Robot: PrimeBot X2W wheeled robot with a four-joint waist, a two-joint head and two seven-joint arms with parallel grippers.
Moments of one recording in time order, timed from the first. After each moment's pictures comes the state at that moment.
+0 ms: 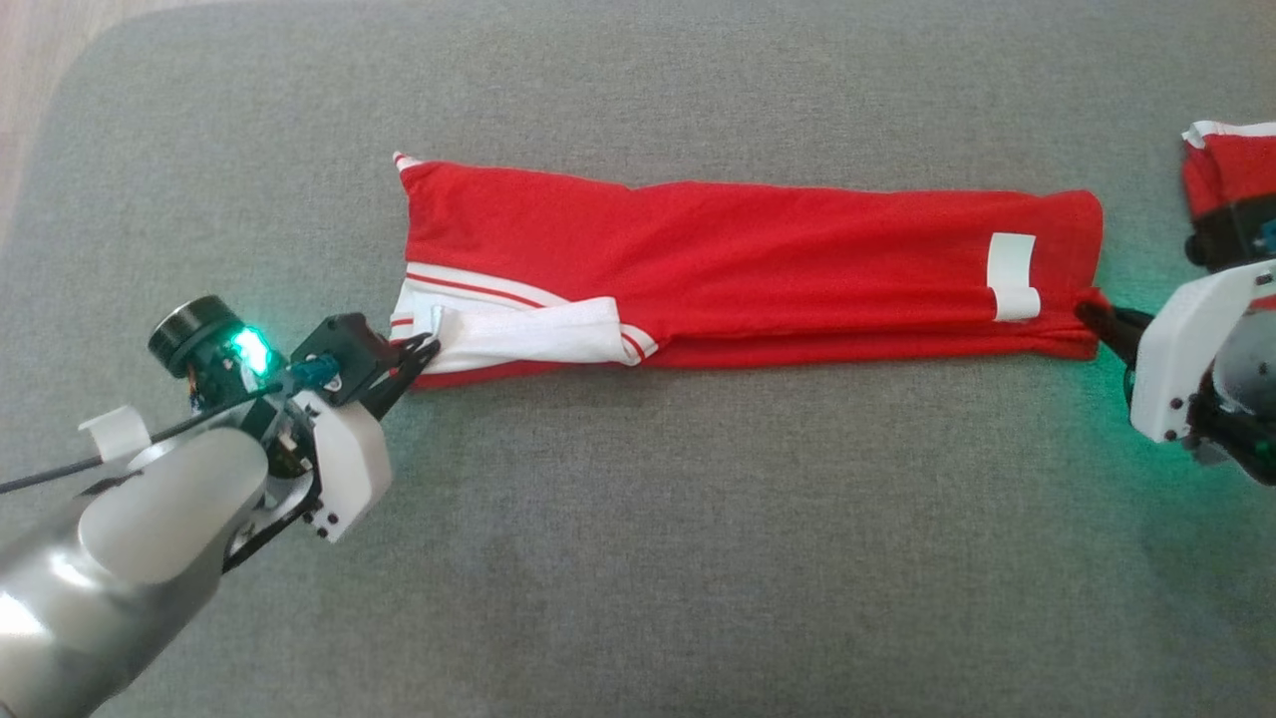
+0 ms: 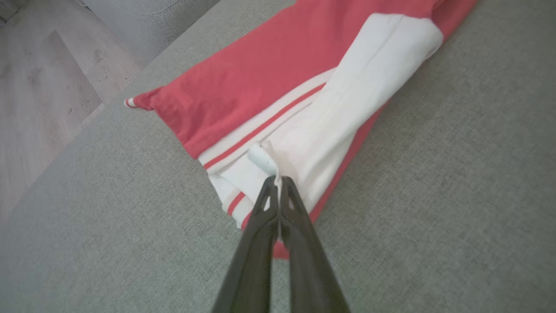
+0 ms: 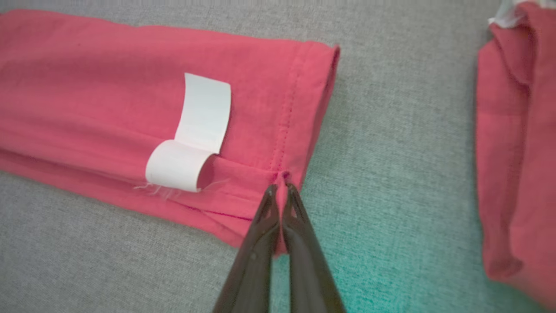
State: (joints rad) left arm -0.86 0.62 -1.27 0.47 -0.64 -0.10 0.06; right arm -0.65 -0.67 0.72 0.59 0.91 0.13 0.43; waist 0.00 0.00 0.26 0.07
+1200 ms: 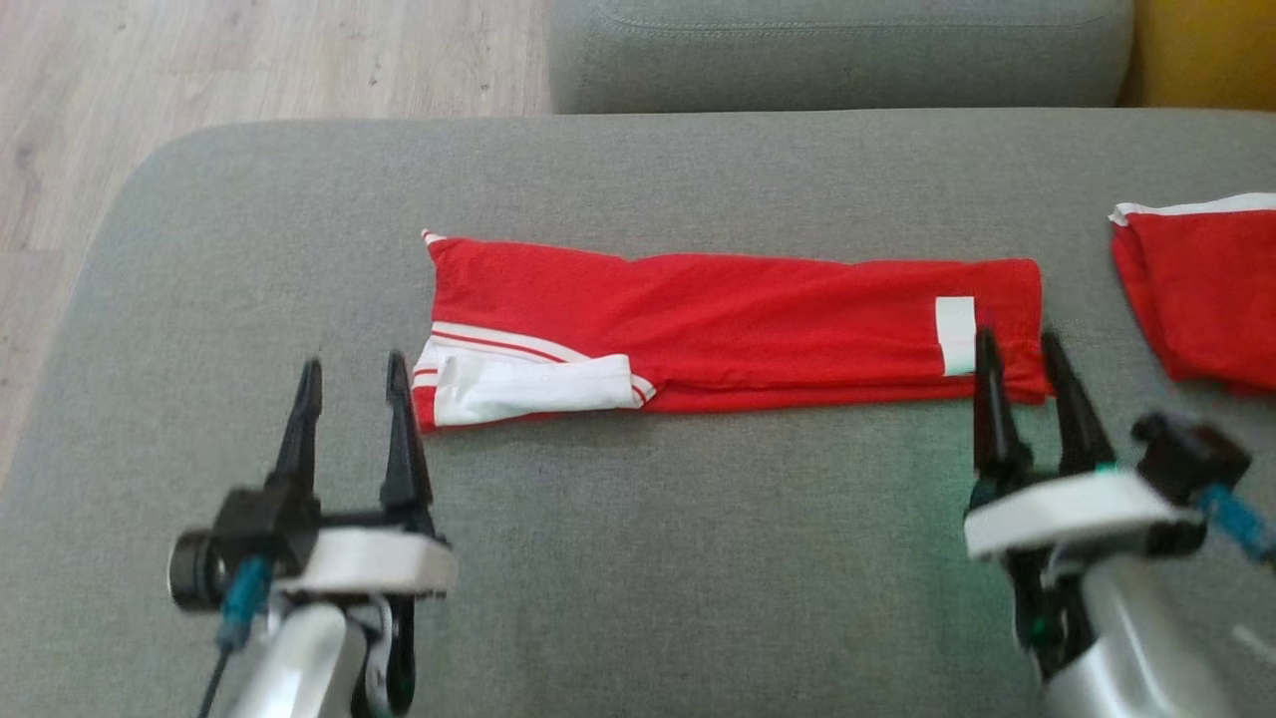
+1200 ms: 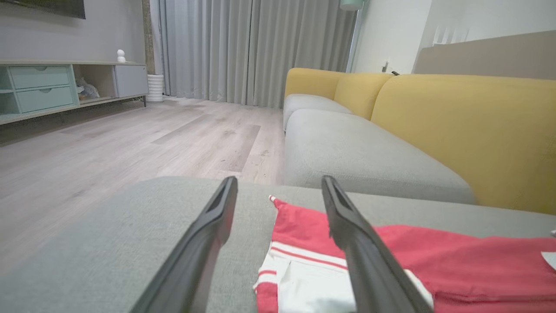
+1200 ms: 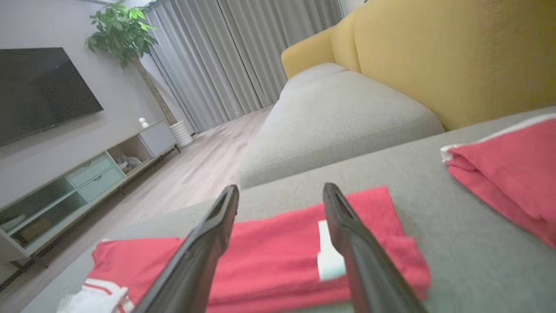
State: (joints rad) left arm -0.22 0.19 -0.37 0.23 -0.45 0.22 -0.26; right arm -0.23 -0.10 0.11 0.42 0.47 0.13 -0.25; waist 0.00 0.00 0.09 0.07
